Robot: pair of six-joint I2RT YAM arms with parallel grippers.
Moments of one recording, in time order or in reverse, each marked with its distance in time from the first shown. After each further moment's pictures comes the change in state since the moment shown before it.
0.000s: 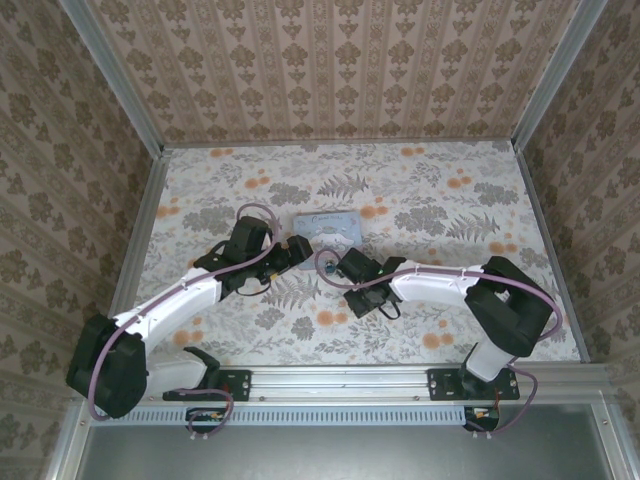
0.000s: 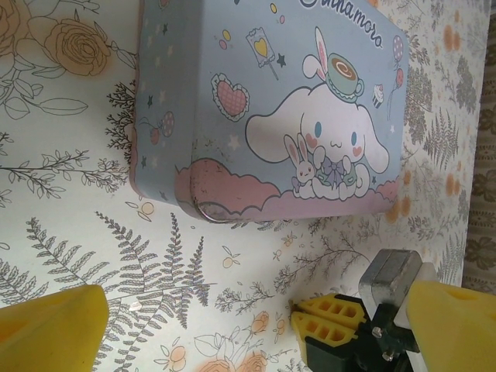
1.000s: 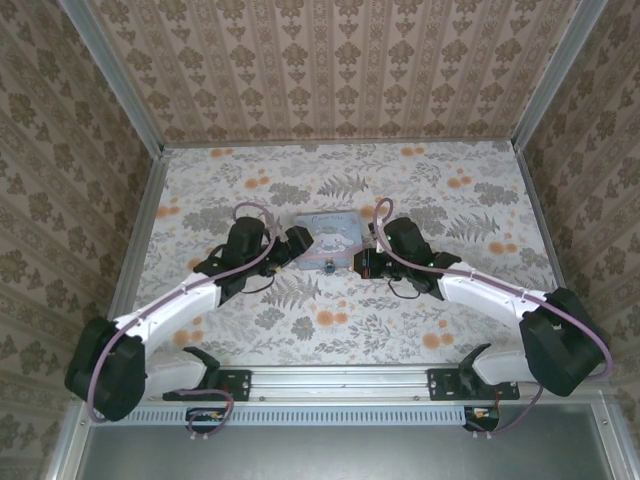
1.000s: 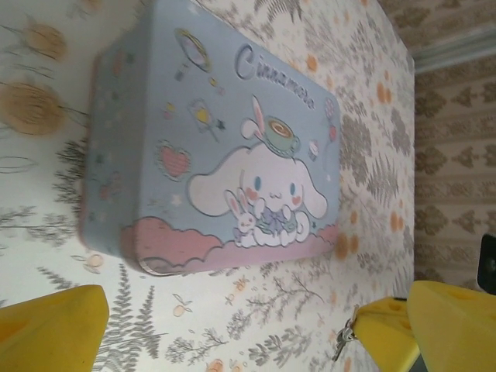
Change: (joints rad) left arm -0.003 0.001 -0.052 0.230 -0.003 -0.069; right arm -0.262 -0.305 -0.155 0.419 -0.365 0.327
